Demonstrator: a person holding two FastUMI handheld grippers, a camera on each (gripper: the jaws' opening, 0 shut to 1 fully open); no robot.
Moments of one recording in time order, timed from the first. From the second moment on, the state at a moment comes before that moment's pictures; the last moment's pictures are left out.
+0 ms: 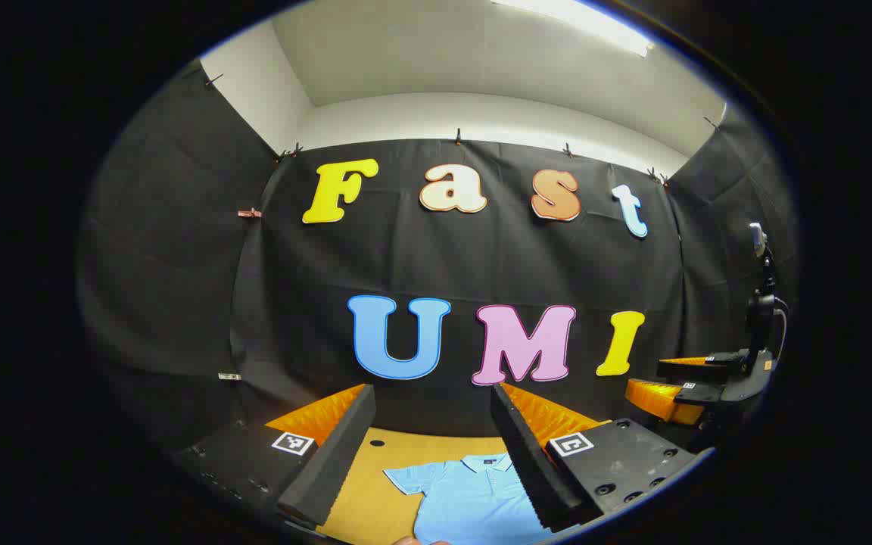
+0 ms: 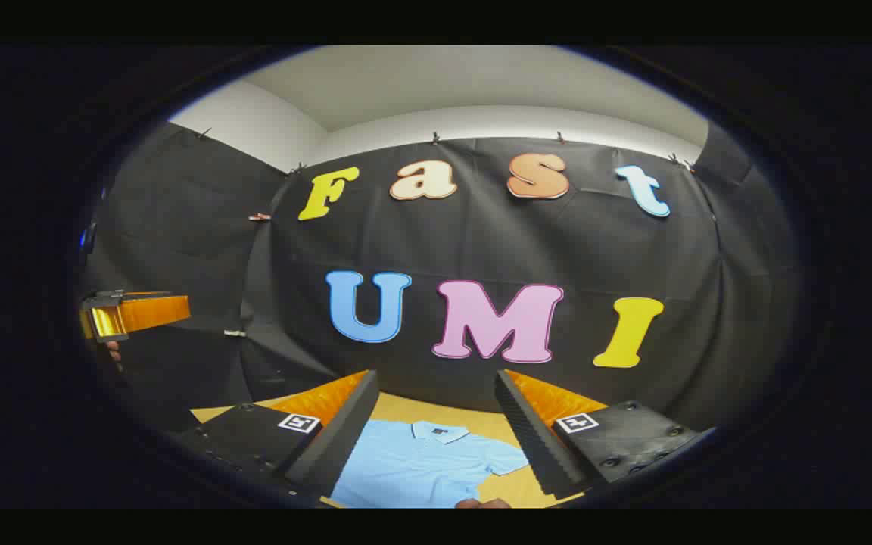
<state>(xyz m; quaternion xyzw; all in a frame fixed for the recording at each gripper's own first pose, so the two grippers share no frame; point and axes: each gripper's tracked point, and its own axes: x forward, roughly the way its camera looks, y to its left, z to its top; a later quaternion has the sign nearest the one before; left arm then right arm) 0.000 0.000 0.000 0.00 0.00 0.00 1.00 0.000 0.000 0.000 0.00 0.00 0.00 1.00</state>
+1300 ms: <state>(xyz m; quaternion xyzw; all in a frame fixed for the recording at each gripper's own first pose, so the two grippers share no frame) -0.004 0.036 -0.003 0.01 0.01 0.01 1.00 0.013 0.007 -0.014 0.00 0.03 -0.02 1.00</state>
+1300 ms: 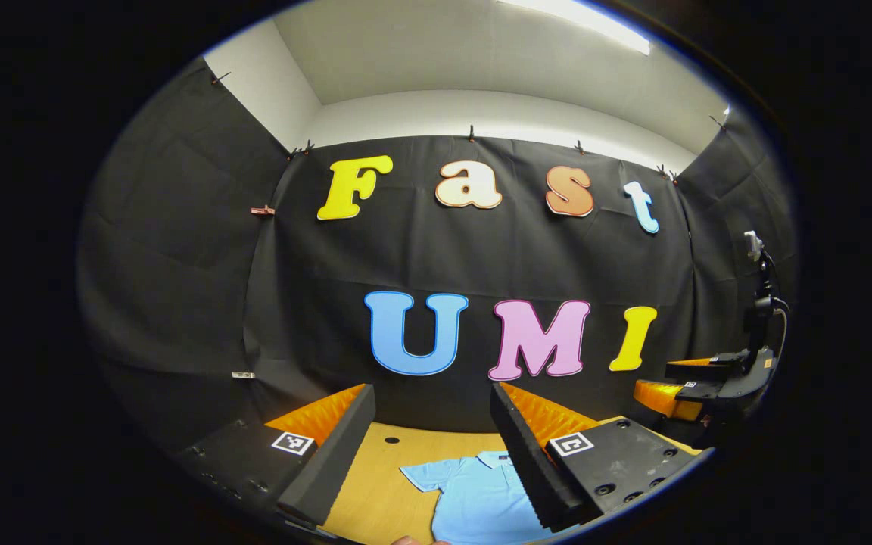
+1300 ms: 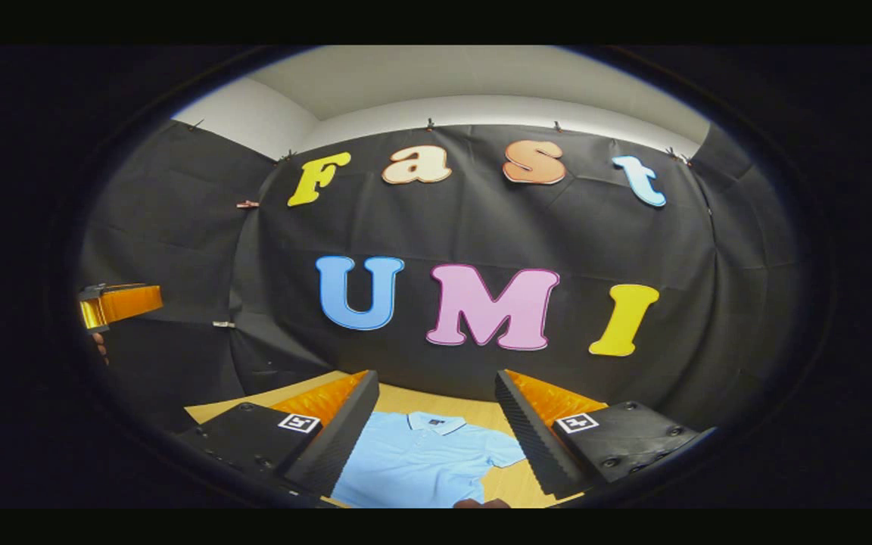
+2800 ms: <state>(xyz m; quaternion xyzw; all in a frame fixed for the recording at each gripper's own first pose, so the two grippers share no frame) 0.060 0.053 -0.044 0.01 0.02 0.00 1.00 0.131 -0.114 -0.207 0.11 0.23 -0.10 0.96</state>
